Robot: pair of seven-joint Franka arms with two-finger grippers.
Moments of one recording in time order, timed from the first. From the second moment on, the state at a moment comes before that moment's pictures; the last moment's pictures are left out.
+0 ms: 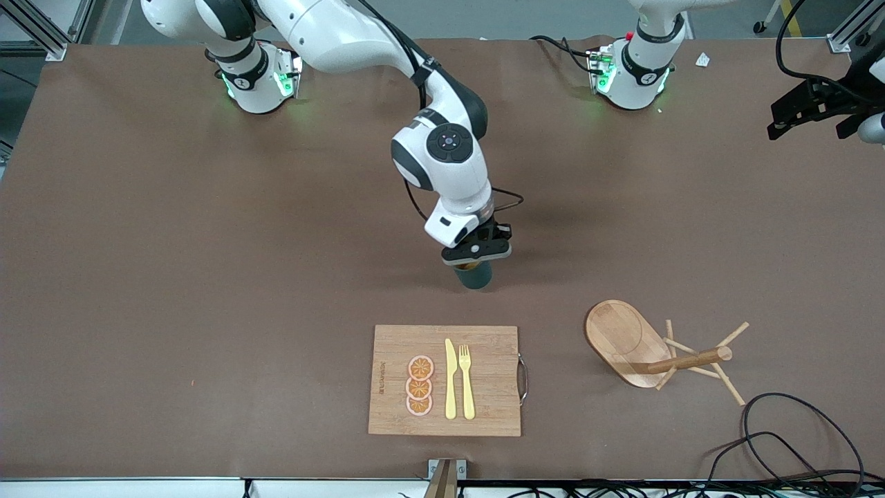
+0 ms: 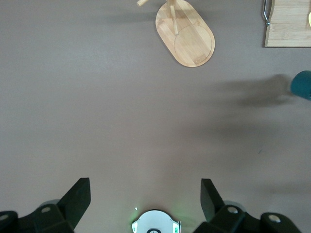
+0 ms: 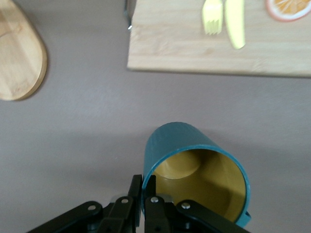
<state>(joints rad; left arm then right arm) 0.08 -0.06 -0.14 -1.47 0.01 1.35 -0.04 0.91 0.83 -0.10 -1.21 0.14 2.31 0.70</state>
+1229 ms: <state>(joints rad) 0.01 0.10 -0.36 -1.47 0.03 1.47 -0.61 0.77 0.78 -0.12 -1.12 0.13 2.15 0.66</state>
